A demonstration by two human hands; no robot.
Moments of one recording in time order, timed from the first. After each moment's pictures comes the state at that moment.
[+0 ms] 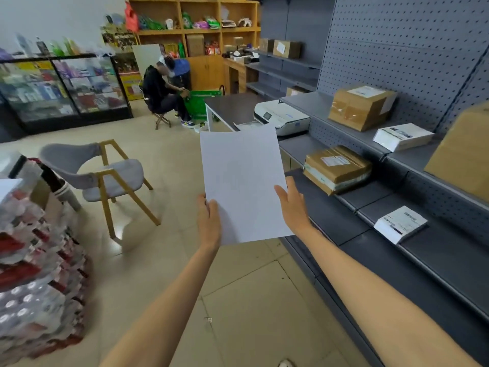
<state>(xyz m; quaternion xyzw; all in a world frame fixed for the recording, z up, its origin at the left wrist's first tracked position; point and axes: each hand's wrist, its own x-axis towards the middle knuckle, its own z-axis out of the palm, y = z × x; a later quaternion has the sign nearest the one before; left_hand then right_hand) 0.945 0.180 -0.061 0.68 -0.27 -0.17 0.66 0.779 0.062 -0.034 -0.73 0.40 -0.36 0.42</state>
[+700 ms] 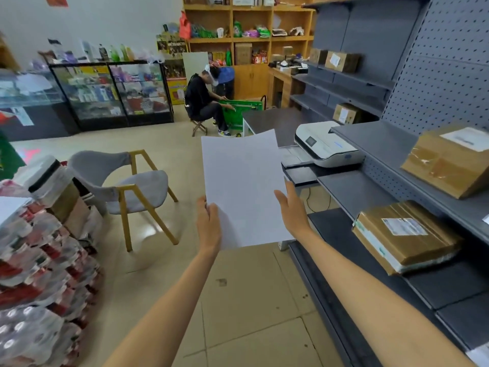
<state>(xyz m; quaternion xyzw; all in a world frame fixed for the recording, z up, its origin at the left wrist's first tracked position) 1.122 -0.024 -0.065 0.70 -0.21 -0.11 0.67 0.980 -0.172 -0.035 -0.78 0.35 -0.30 0.43</state>
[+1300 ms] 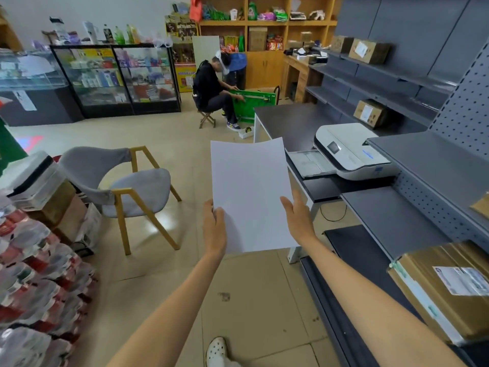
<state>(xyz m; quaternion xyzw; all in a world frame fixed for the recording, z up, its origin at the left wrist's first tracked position) 1.246 -0.142 -0.099 0.70 -0.18 -0.13 0.68 1.108 -0.294 -0.073 -0.77 0.37 -0.26 0.45</state>
